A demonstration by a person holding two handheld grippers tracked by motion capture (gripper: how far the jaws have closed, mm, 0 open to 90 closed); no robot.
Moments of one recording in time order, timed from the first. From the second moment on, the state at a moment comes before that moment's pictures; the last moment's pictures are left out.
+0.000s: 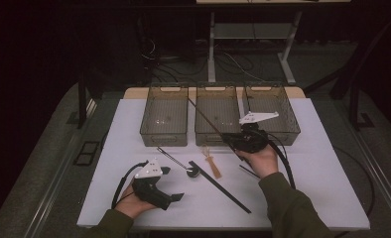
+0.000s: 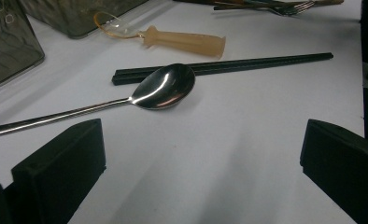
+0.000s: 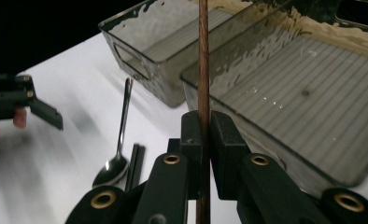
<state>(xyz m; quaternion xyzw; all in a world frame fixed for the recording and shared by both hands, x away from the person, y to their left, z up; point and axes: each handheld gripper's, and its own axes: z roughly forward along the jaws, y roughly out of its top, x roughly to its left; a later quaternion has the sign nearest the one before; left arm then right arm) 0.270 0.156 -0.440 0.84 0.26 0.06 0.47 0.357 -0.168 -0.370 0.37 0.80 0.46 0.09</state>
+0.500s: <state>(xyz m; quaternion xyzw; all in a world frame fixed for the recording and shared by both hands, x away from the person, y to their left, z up) 0.270 0.155 -0.440 0.84 0.26 0.06 0.47 0.385 -0.131 -0.355 0.39 0.79 0.47 0.11</state>
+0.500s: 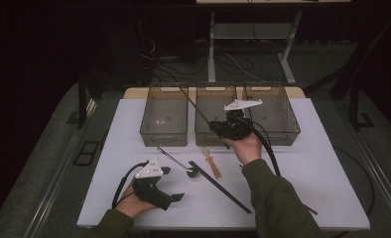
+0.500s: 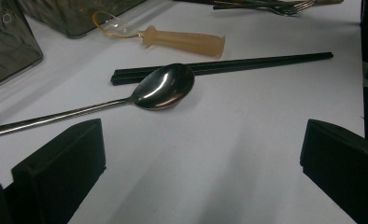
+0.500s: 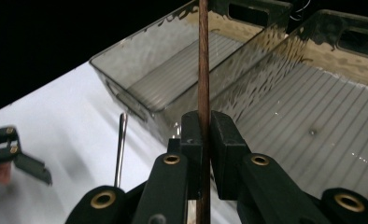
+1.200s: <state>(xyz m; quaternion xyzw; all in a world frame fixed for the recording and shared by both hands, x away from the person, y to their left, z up) 0.271 0.156 -0.439 0.85 0.24 0.06 0.47 0.432 -0.060 -0.343 0.40 0.78 0.47 0.12</state>
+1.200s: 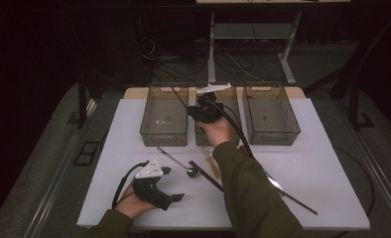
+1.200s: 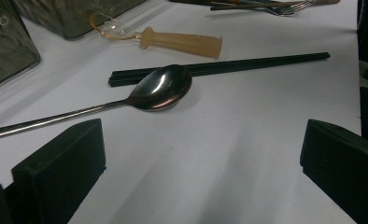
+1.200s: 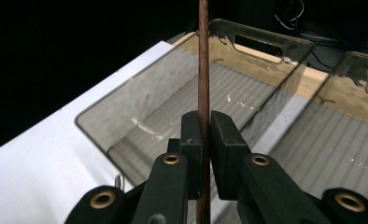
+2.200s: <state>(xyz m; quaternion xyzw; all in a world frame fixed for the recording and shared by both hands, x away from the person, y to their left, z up) 0.270 0.156 -0.438 0.85 0.24 0.06 0.47 0.467 0.007 -0.374 0.41 0.80 0.43 0.11</state>
